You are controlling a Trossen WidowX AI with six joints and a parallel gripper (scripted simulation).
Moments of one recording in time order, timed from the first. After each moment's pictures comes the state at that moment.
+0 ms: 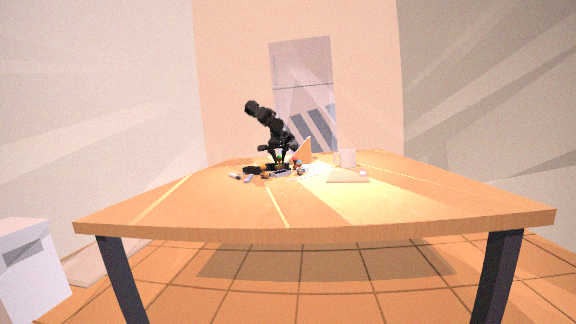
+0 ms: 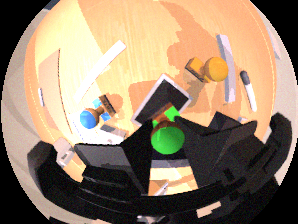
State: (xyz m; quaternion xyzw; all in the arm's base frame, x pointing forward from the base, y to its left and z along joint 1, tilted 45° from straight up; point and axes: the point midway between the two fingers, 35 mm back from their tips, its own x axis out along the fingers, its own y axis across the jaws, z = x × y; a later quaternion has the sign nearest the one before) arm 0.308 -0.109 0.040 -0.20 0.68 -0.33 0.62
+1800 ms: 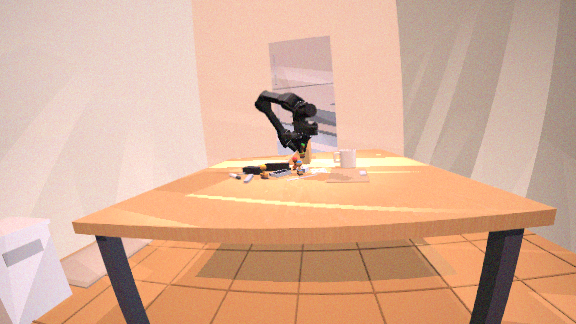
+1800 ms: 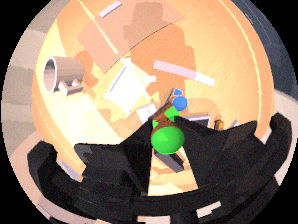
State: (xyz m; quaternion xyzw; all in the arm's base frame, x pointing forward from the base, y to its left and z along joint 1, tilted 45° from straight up) arm 0.316 0.007 -0.004 -0.44 0.75 0.00 0.49
